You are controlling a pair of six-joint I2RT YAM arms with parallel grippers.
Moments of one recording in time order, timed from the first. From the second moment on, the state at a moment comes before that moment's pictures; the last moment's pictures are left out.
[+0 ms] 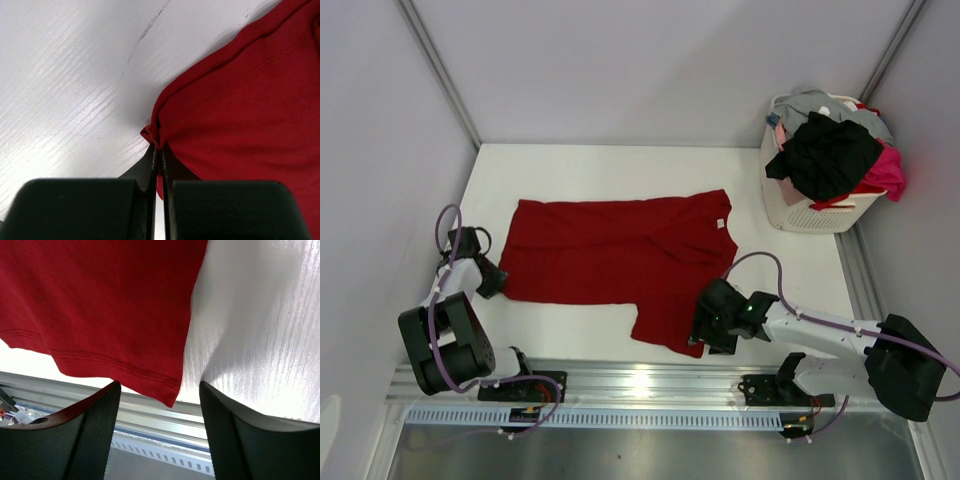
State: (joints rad) left arm 0.40 1.34 0.68 -0.48 -0.09 -0.50; right arm 0.93 1.17 0.54 -0.56 -0.04 1.16
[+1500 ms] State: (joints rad) left arm 0.40 1.29 0.83 -0.54 -0.07 -0.37; right arm 0.65 0.98 0.89 -0.89 0.13 0.91
